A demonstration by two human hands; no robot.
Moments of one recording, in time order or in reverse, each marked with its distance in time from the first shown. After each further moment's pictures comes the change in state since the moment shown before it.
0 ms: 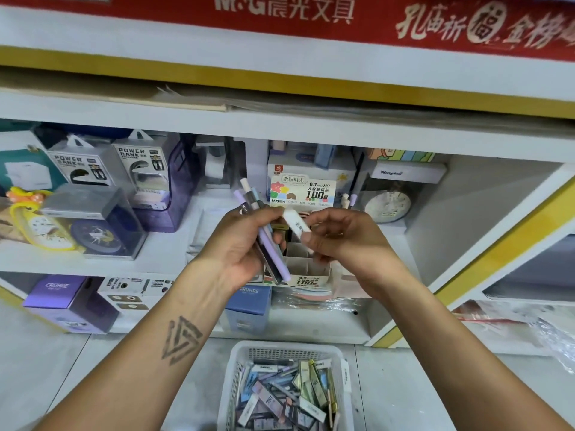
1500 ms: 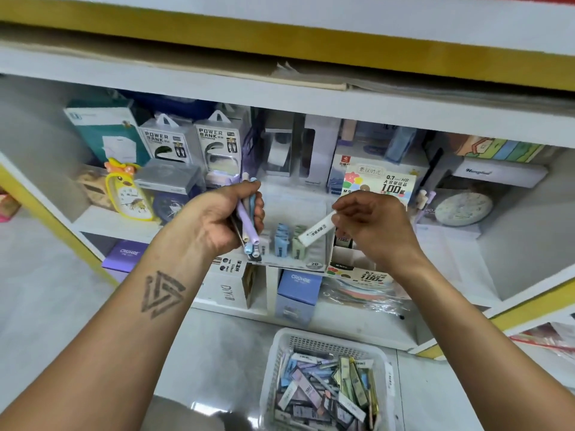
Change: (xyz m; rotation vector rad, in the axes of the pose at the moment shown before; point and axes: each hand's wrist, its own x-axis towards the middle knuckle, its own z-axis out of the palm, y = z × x) left_hand -0.012 0.069 -0.104 -0.040 0.159 -0.179; right_hand 0.034 0.008 0.068 -0.319 0.075 -0.172
